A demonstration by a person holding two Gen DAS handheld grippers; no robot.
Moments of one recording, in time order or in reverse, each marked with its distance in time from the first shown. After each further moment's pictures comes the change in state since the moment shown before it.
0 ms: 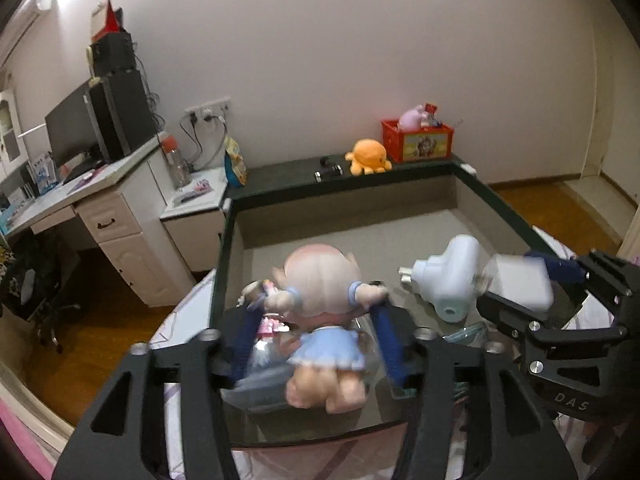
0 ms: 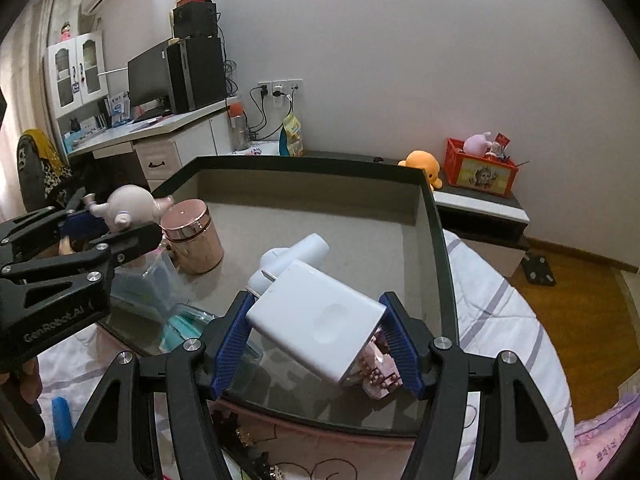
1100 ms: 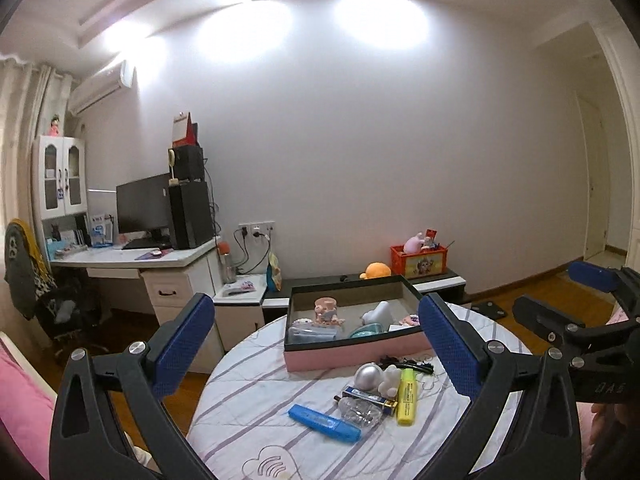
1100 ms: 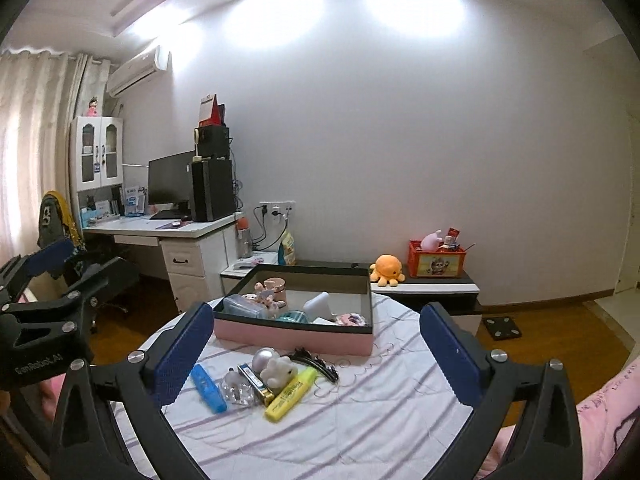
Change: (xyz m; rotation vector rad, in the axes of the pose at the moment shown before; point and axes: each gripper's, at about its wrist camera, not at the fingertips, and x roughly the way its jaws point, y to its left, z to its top) left arm -0.319 -0.018 -0.097 -0.067 -0.467 0.096; right arm -0.283 0.058 -0.075 0.013 -0.430 -0.089
